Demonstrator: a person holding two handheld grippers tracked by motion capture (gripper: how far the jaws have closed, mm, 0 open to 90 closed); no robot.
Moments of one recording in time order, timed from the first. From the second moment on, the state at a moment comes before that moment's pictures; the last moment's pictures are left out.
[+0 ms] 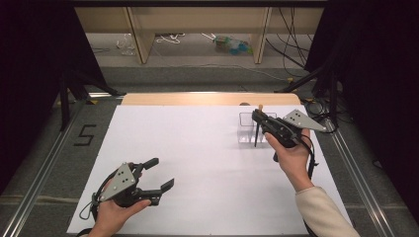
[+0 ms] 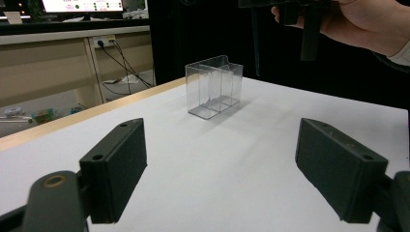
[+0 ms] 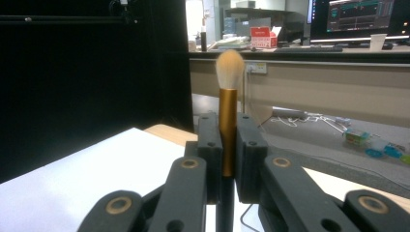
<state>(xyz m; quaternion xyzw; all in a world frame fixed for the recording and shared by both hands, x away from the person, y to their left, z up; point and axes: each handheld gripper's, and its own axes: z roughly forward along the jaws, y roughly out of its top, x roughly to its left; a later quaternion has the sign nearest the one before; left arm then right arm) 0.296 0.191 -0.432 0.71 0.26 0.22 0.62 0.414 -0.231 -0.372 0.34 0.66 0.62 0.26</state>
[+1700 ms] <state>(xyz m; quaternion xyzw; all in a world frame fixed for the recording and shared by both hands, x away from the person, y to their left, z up) 0.296 0.190 -0.432 0.71 0.26 0.22 0.62 0.436 -0.234 -0.366 0.36 0.65 0.61 0.28</state>
